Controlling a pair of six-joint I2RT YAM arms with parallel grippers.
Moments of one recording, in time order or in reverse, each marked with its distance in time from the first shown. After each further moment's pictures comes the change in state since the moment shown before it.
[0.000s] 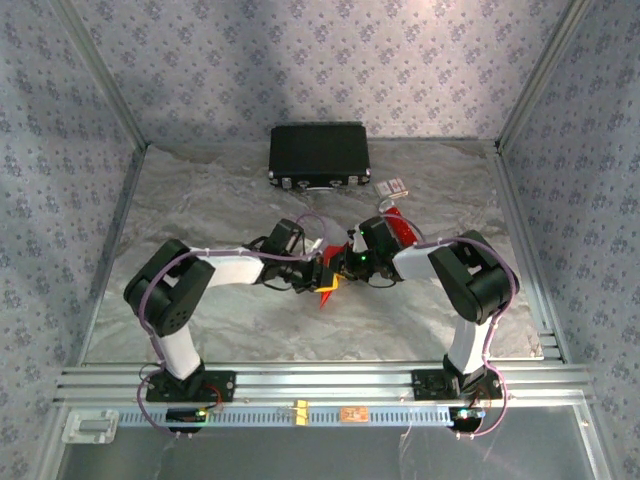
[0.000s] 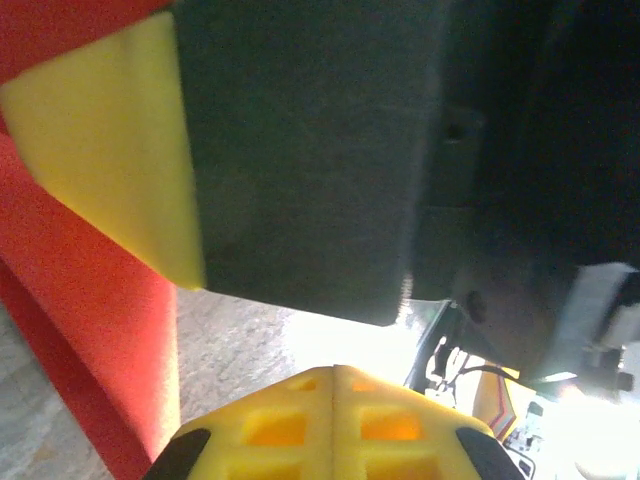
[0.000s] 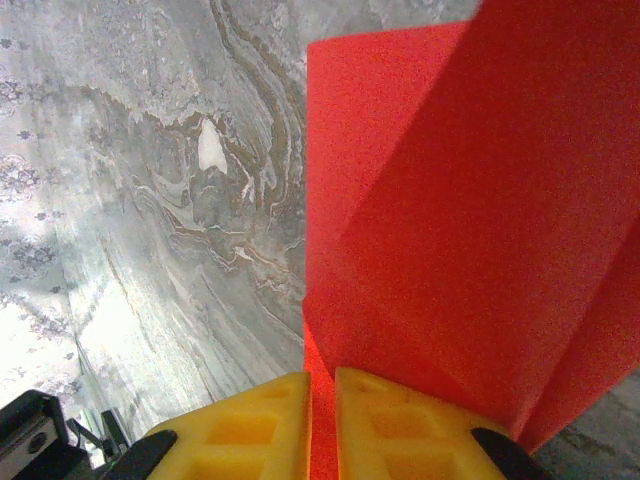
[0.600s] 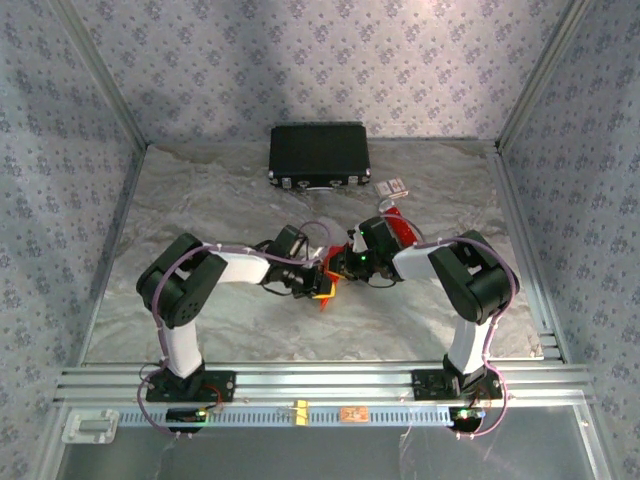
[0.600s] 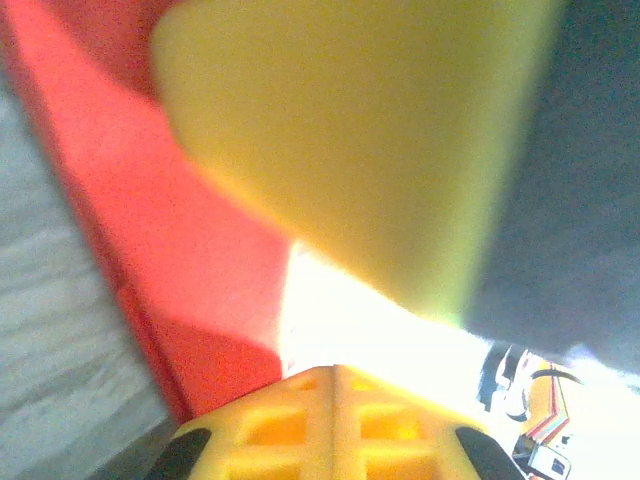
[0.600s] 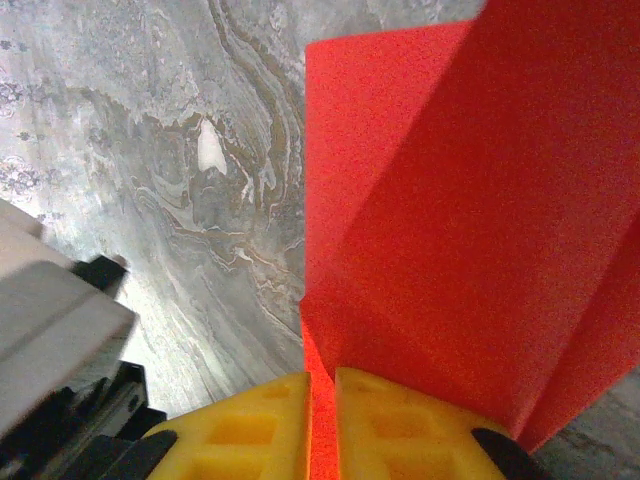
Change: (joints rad) left arm -0.012 0.072 -0.001 -0.050 -0.042 0.082; right arm 0.001 0.000 0.000 0.000 0.002 0.003
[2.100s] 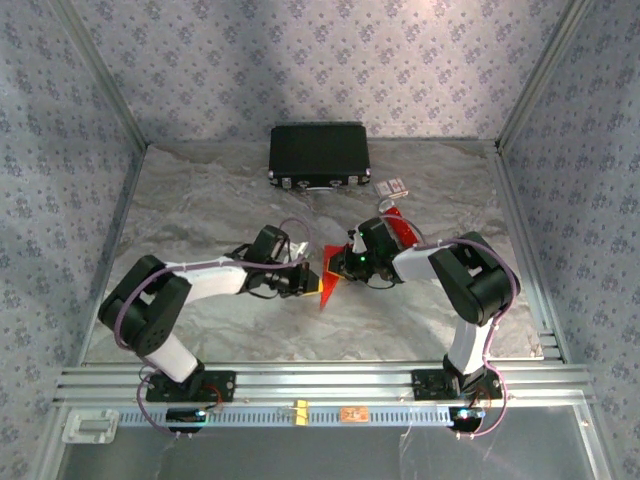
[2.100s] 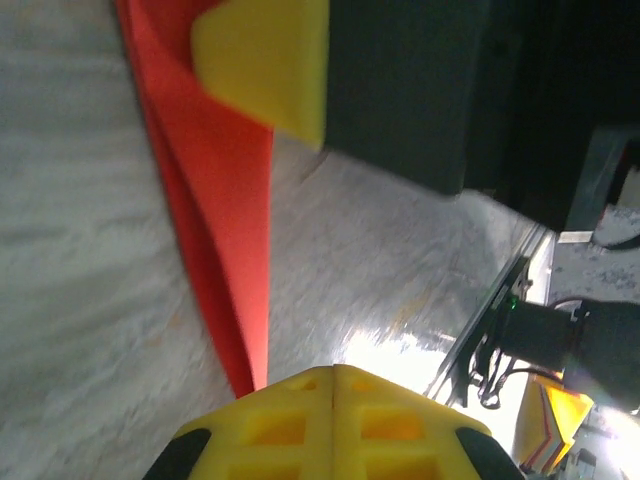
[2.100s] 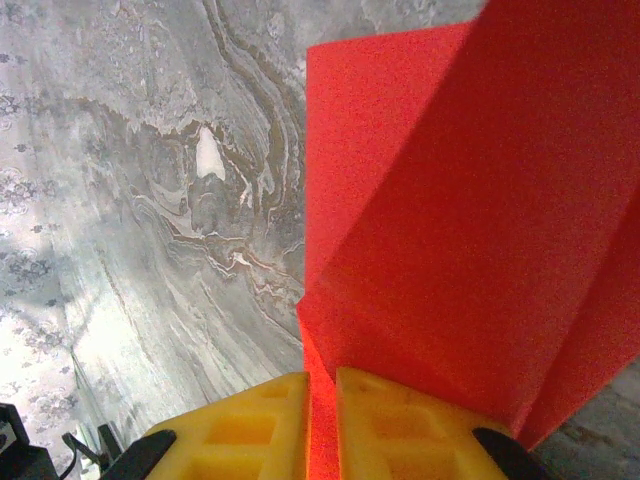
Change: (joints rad) left arm 0.044 -0.231 -0.121 0.021 -0.050 -0.039; right arm 0.012 -0.013 -0.013 0.018 0.034 0.023
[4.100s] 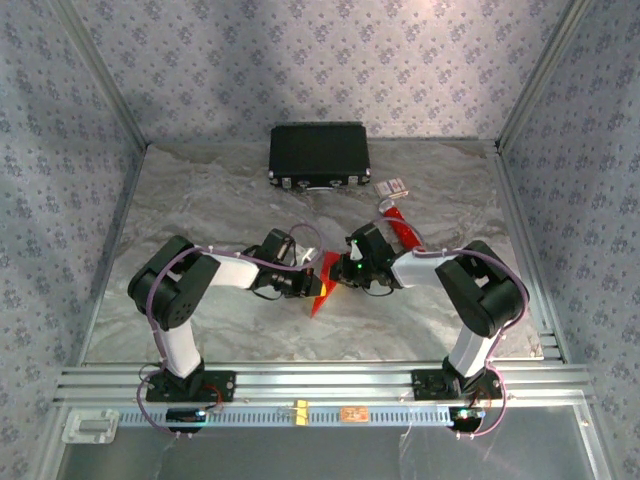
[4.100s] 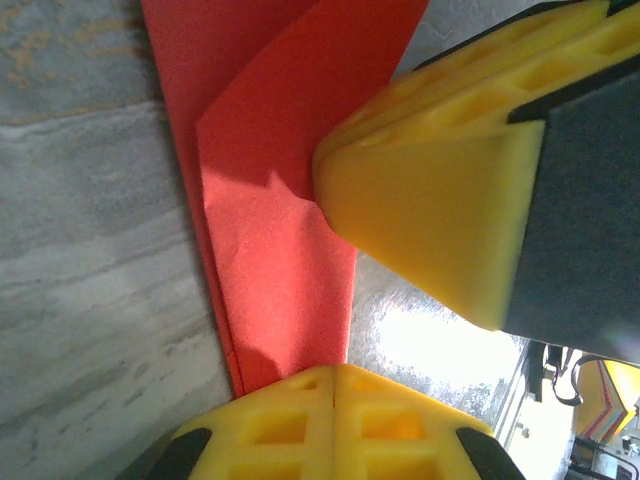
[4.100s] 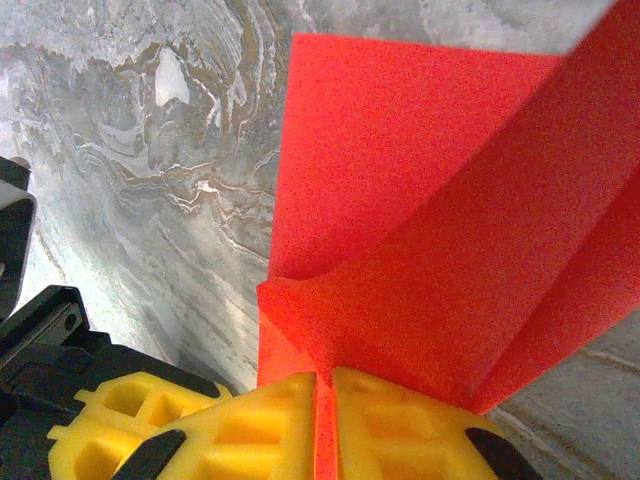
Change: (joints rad) left arm 0.017 0.194 0.017 0.072 0.049 0.186; right arm 0.072 -0.090 -0.013 -0.142 0.122 -0.035
